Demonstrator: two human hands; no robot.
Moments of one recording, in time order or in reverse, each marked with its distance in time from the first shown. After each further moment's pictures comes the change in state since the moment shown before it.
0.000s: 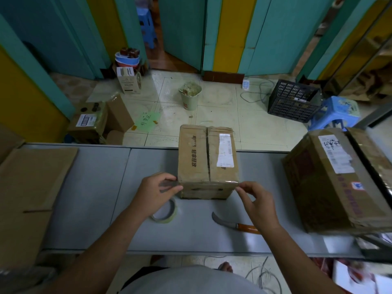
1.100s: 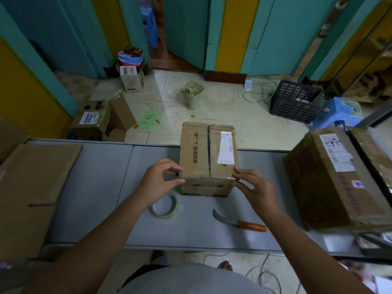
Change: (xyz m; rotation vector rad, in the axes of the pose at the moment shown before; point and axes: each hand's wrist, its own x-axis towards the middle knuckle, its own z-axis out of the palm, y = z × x) left_hand 0.018 0.010 -0.007 -0.023 -0.054 0.086; right_hand 0.023 -0.007 -0.011 -0.069 -0.011 -0.343
